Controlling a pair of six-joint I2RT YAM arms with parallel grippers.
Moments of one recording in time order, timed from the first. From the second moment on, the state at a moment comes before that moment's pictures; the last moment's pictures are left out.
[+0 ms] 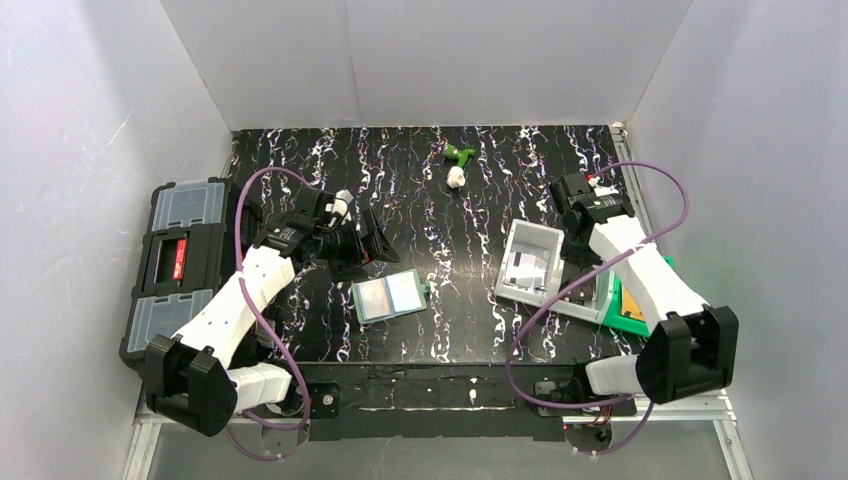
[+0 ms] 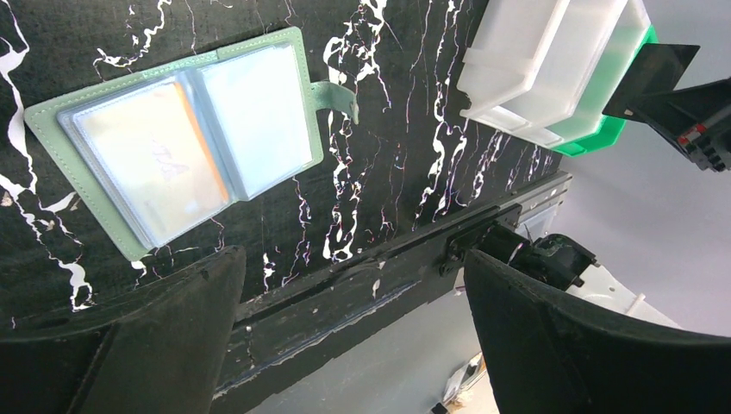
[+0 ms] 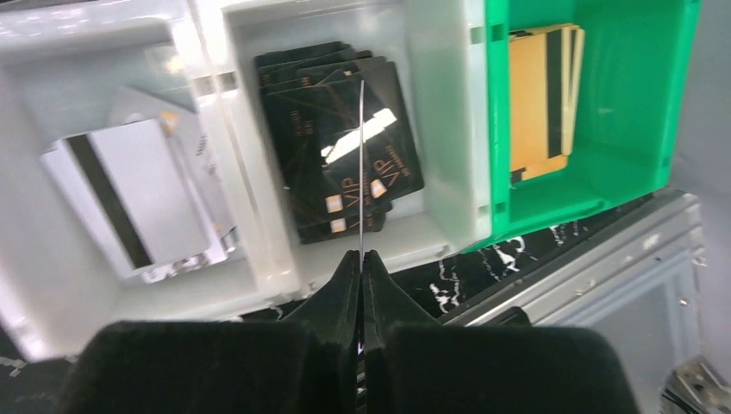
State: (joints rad) left arm -0.36 1.20 0.99 -0.72 0.44 -0.70; right arm 0.28 1.32 1.13 -1.10 0.47 0.60
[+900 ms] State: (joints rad) left arm -0.37 1.21 0.99 -0.74 0.43 -0.69; right arm 0.27 1.38 1.18 -1.10 0.30 0.57
